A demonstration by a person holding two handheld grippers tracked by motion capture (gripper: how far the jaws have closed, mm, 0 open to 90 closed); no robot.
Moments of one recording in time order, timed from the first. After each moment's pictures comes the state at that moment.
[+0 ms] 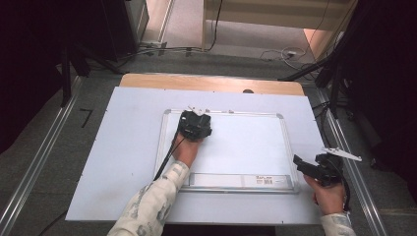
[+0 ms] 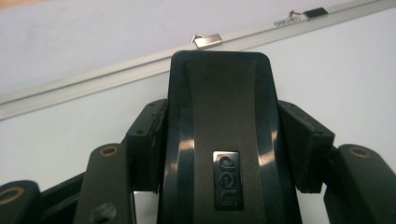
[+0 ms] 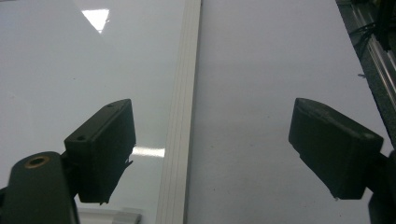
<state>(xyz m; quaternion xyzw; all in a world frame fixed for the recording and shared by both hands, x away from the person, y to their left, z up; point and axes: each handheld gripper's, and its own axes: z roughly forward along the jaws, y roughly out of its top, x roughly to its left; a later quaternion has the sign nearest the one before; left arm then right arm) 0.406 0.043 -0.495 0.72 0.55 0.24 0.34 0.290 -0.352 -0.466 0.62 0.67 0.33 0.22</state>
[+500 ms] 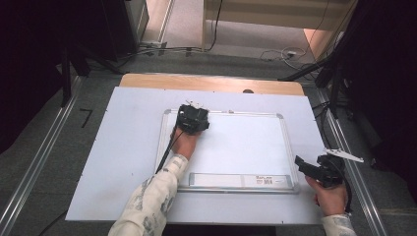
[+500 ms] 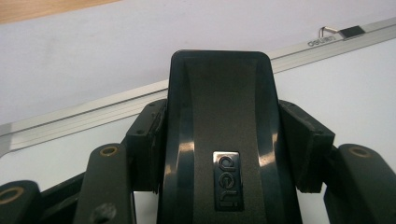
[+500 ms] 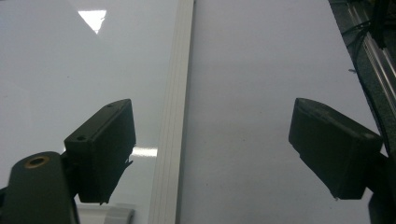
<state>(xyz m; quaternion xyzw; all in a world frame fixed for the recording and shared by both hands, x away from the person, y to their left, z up) 0.423 0.056 -0.495 0.72 0.56 0.25 0.33 0.287 -0.356 -0.467 0.63 0.67 0.33 0.22</state>
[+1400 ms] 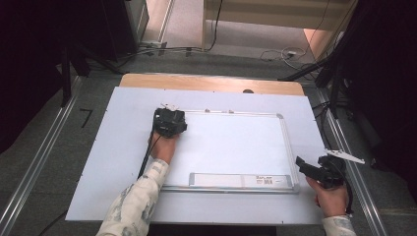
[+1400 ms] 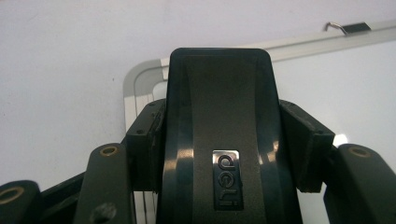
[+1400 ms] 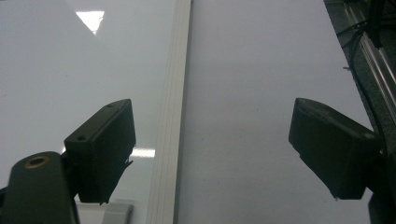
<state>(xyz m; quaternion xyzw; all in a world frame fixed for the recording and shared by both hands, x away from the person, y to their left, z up) 0.396 0.115 -0.496 0.69 0.60 0.27 0.31 0.285 -0.357 -0.466 0.63 0.67 0.33 0.23</state>
